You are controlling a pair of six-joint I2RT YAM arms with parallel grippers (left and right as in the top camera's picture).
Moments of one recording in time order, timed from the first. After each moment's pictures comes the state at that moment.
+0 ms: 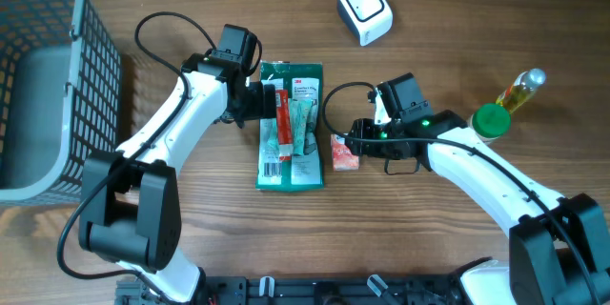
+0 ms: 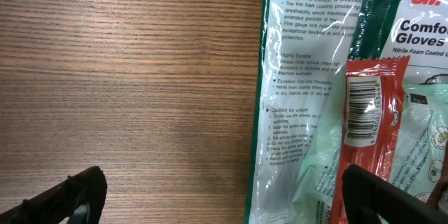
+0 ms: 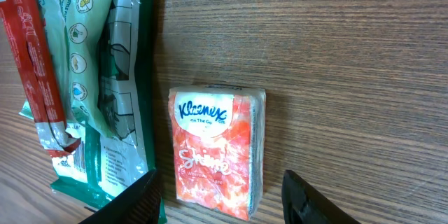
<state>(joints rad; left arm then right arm) -0.28 1.80 1.26 -0.83 -0.03 -0.34 0.41 1.56 0.87 -0.49 -0.30 0.49</state>
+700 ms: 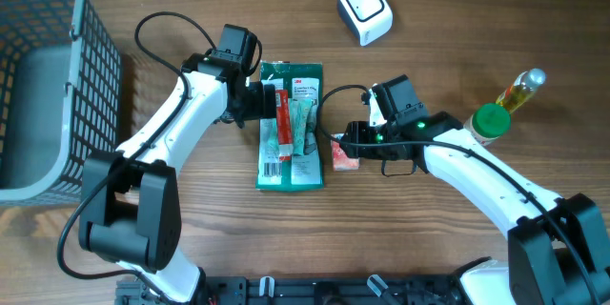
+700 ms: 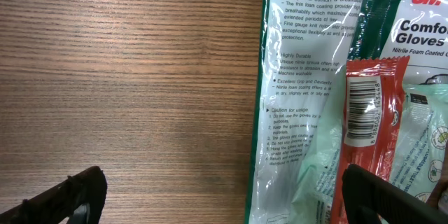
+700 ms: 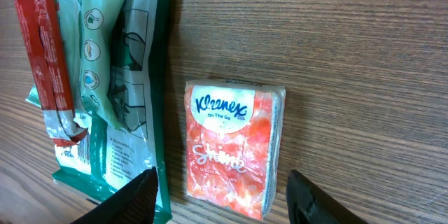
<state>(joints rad) -0.28 1.80 1.26 -0.83 -0.03 -0.34 0.44 1.56 0.87 -0.48 -0.30 0.46</state>
